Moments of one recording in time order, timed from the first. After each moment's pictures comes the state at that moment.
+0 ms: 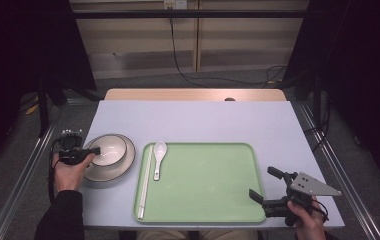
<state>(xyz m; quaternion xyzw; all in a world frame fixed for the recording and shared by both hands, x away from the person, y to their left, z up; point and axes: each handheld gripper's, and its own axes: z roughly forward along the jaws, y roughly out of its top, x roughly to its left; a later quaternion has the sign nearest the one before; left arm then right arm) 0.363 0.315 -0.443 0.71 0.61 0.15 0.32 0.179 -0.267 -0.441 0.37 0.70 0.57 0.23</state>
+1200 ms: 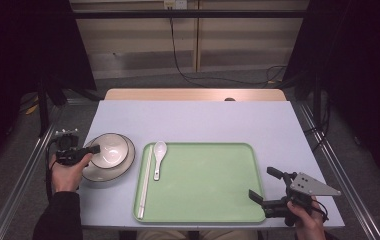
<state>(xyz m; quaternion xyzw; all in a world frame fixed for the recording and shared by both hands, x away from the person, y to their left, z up) 0.354 0.318 -0.432 0.69 0.60 0.14 0.37 0.178 -0.267 -0.440 0.36 0.70 0.57 0.22</state>
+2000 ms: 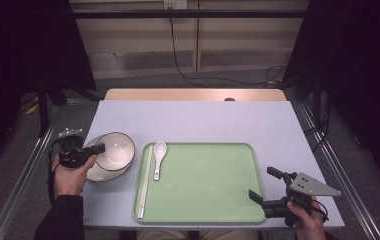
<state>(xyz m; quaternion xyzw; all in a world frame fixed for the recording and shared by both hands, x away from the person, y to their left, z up) 0.330 0.287 -0.407 0.71 0.57 0.17 0.39 0.178 -0.266 -0.440 0.36 0.70 0.57 0.22</state>
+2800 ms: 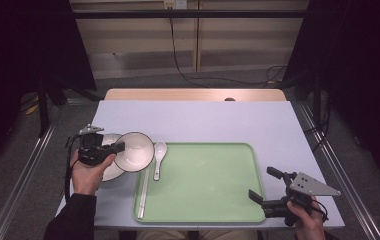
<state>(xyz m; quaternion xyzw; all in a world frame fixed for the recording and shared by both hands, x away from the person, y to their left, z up) 0.332 0.239 -0.397 0.75 0.51 0.13 0.41 0.179 -0.266 -0.440 0.36 0.70 0.57 0.22</state>
